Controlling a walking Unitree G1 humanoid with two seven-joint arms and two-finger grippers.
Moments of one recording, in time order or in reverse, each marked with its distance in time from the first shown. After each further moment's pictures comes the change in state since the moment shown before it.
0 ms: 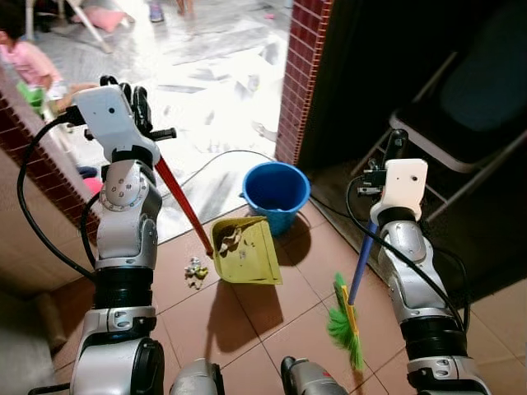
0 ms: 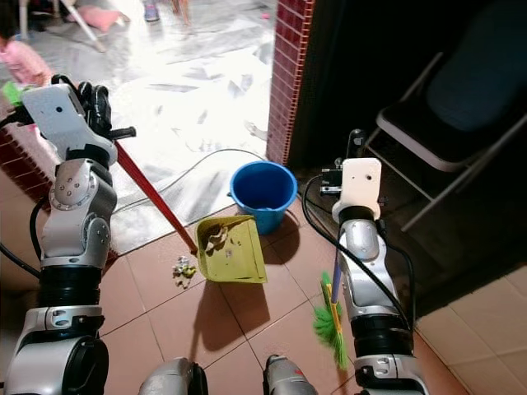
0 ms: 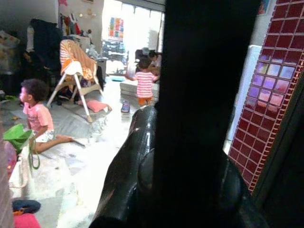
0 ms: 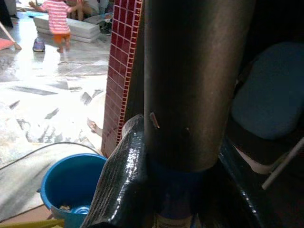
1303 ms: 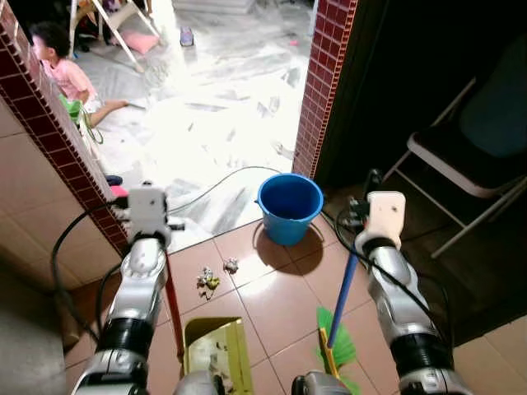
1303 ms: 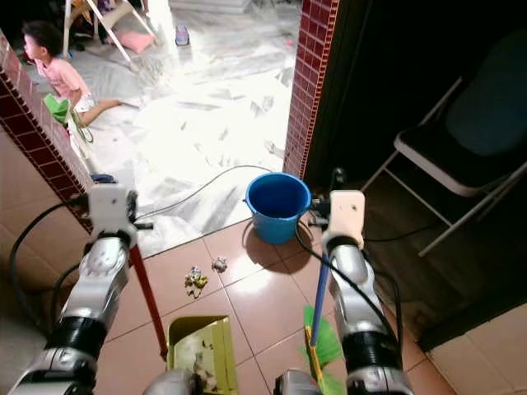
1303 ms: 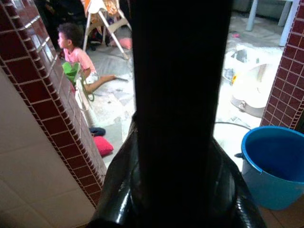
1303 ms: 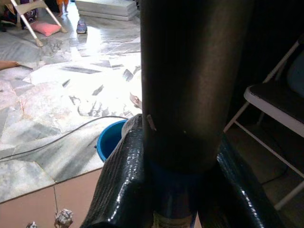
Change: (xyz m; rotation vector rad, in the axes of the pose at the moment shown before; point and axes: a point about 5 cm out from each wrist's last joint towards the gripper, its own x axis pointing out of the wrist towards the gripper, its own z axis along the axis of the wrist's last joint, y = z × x) left arm -0.075 0.035 -0.124 0.273 0.389 -0.016; right arm -0.025 0.015 -0.055 0.108 0.197 0.086
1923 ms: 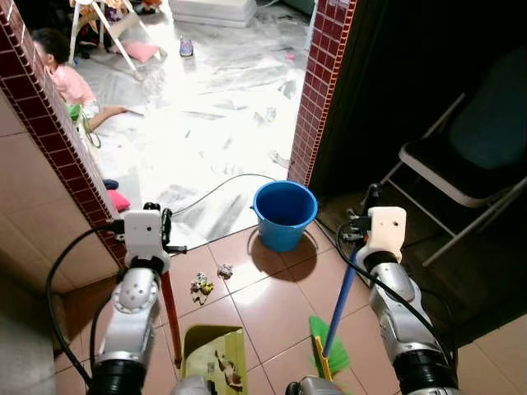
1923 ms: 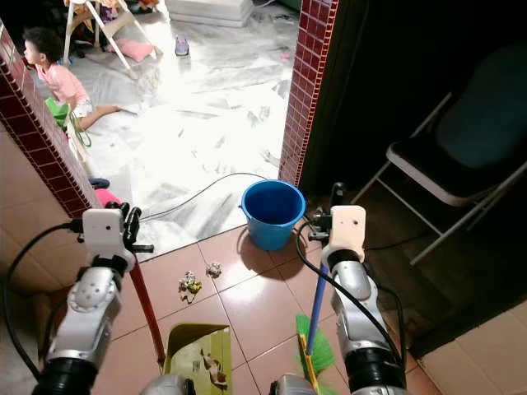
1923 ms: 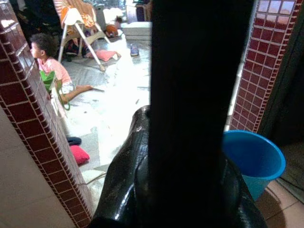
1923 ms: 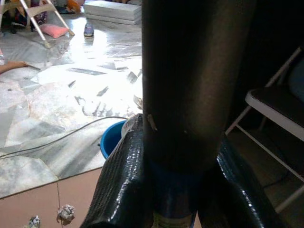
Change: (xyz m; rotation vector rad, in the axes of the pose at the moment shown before) left arm -0.038 -0.006 -0.008 -0.064 -0.035 -0.084; right arm -0.014 -0.003 -0.012 0.006 0.006 0.028
